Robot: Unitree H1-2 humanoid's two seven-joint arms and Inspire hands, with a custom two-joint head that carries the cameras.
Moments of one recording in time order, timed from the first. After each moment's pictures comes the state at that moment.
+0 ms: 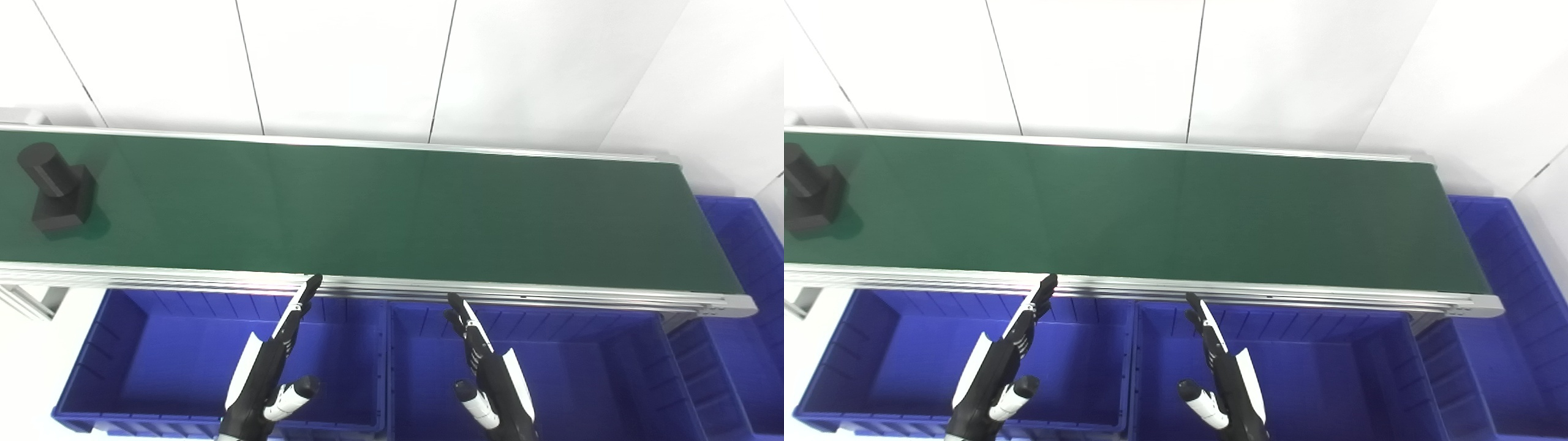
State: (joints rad) left arm 0.33 0.03 -0.24 -0.12 0.21 -0.36 -0.08; right arm 0.35 0.00 0.21 -0.04 -0.20 -0.34 0.02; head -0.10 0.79
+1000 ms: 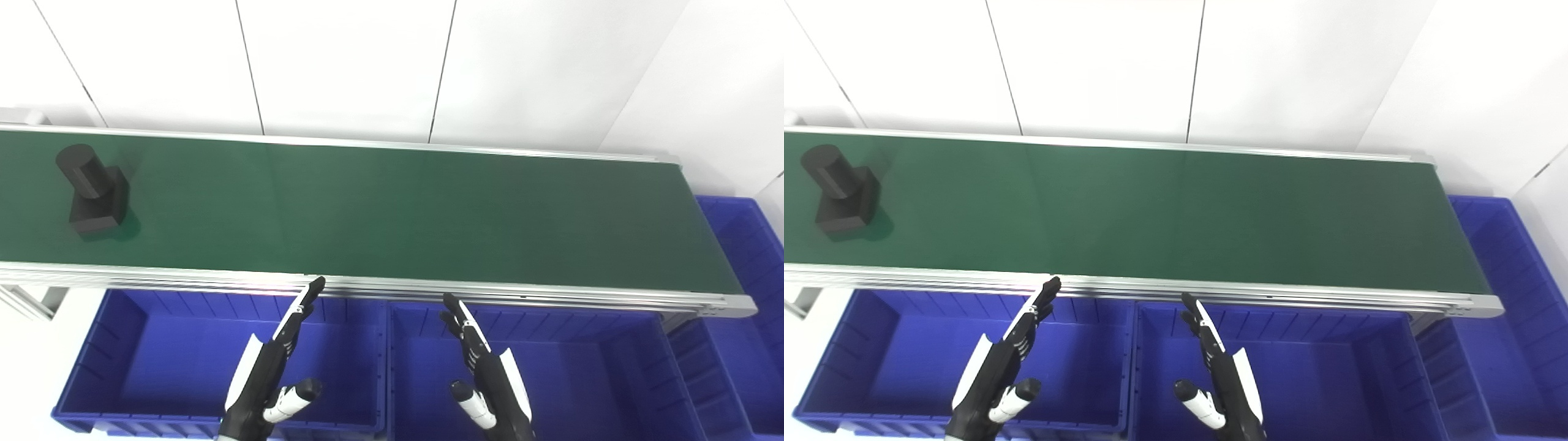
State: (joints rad) left arm 0.33 0.04 -0.24 -0.12 0.20 -0.35 -0.09; right arm 0.35 0.01 0.21 -0.04 -0.21 -0.34 0.02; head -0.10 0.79
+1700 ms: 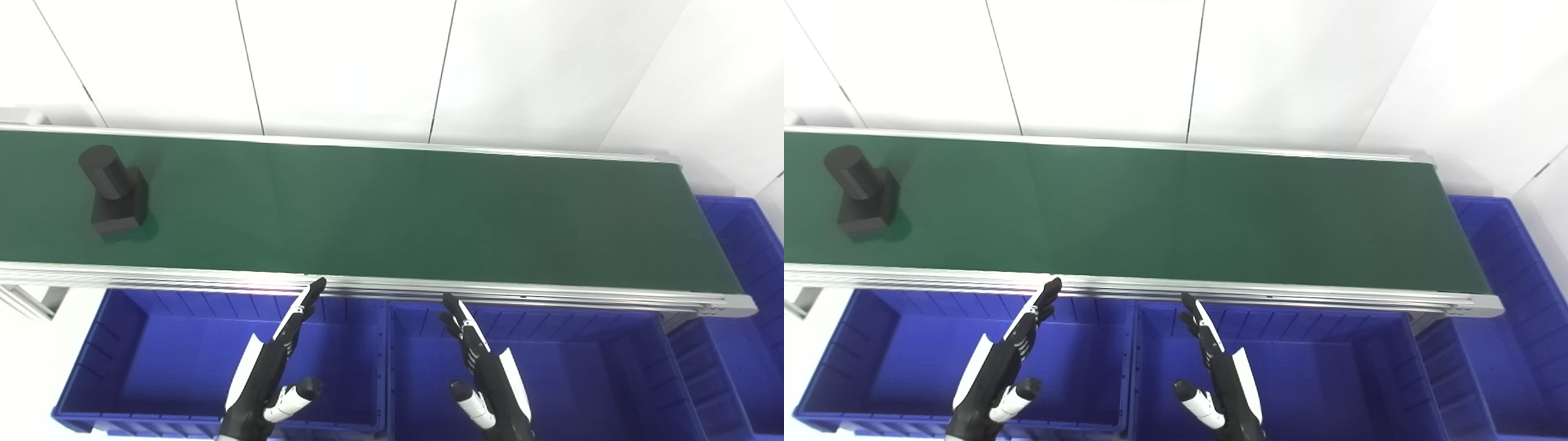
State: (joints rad) left arm 0.33 0.04 -0.24 -0.12 0.20 -0.34 -0.09; right arm 0.35 0.01 0.21 -0.04 -0.21 -0.34 0.02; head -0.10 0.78
